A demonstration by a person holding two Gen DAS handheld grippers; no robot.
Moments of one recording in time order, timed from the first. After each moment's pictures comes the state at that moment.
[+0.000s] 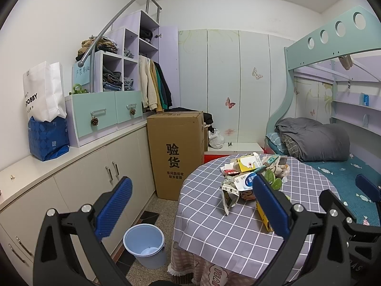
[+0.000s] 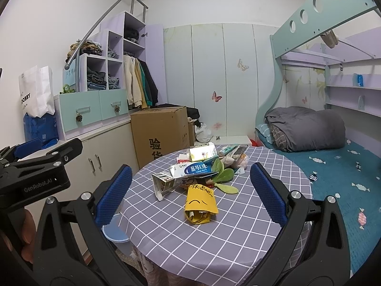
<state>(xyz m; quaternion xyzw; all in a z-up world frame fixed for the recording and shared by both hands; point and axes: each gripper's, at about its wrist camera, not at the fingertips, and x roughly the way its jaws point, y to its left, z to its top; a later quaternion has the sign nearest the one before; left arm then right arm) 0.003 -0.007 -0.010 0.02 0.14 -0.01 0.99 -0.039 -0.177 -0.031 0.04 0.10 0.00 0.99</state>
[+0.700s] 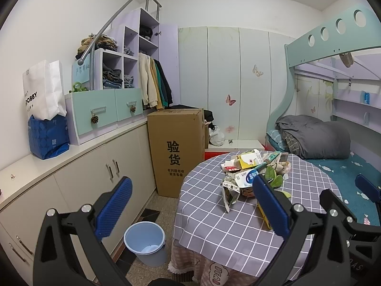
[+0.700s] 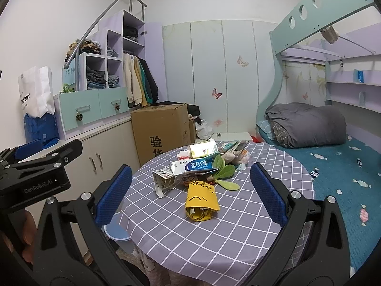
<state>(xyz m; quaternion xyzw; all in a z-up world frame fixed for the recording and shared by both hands) 0.005 -0.008 -0.019 0.03 0.14 -0.01 0.99 -0.038 -0.181 -0.038 0.05 0.11 0.00 0.99</state>
